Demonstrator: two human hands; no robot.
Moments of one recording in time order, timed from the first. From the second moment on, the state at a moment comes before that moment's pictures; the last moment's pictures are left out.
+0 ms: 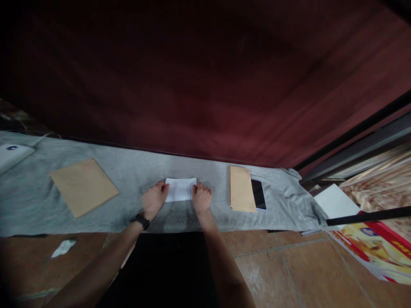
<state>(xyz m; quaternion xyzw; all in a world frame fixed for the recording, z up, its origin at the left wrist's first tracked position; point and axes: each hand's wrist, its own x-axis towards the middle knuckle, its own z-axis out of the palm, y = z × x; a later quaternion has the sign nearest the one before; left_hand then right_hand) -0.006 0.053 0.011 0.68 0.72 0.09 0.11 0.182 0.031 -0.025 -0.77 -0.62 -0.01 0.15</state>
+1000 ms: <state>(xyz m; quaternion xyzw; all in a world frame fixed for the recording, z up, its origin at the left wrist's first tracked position) -0.008 0.033 -0.023 0.89 0.40 0.19 0.14 0.140 -0.007 -0.038 -0.61 -0.77 0.04 0.17</state>
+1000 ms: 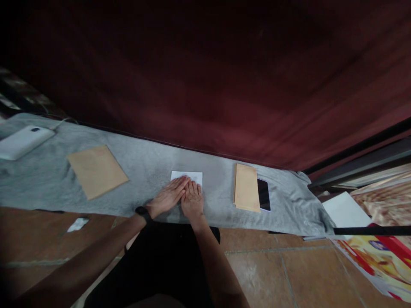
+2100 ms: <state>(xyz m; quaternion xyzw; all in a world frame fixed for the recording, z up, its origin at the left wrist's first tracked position) -0.040 0.016 -0.037 0.87 0.47 0.13 0.00 0.147 -0.003 -0.018 -0.62 -0.76 0.03 0.17</state>
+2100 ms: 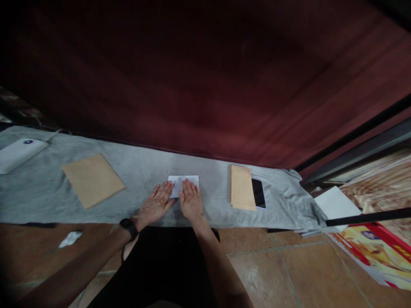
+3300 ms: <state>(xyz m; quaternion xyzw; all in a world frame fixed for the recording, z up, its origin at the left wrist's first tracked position) 0.011 0.006 -0.033 0.88 0.45 0.15 0.04 0.163 -0.034 -0.026 -0.62 -0.77 0.04 0.13</state>
